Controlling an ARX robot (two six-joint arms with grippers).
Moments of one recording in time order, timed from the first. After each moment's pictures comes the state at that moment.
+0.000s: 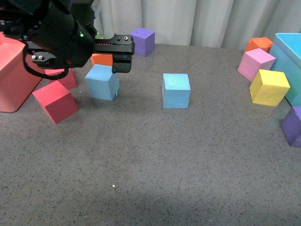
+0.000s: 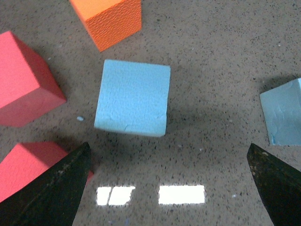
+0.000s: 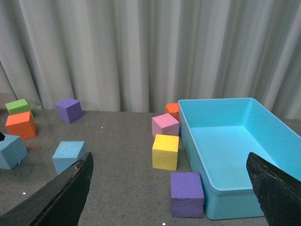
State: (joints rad) left arm -0.30 2.02 1.19 0.06 -0.13 -0.15; right arm 0.00 0.00 0.00 0.00 0.00 0.00
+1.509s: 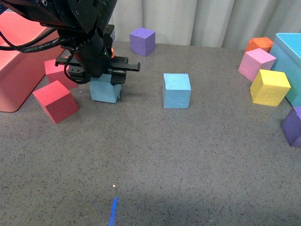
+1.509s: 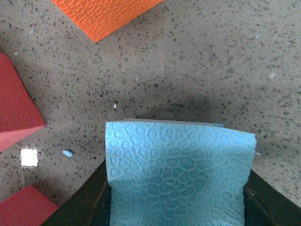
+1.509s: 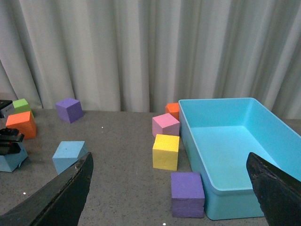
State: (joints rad) left arm -0.28 2.38 1.62 -0.22 -0.18 -0.14; right arm 0.00 0.00 0.00 0.00 0.00 0.00
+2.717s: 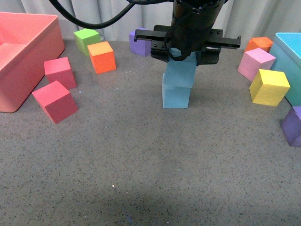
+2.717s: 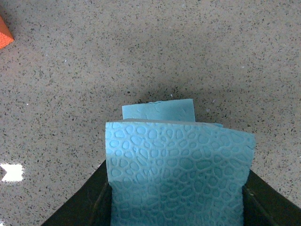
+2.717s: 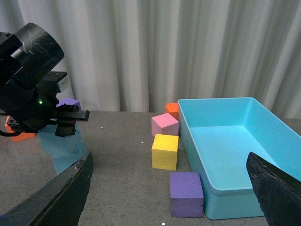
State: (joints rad) left arm -0.62 2.40 1.96 -0.53 -0.34 -0.42; right arm 0.00 0.00 0.00 0.00 0.00 0.00
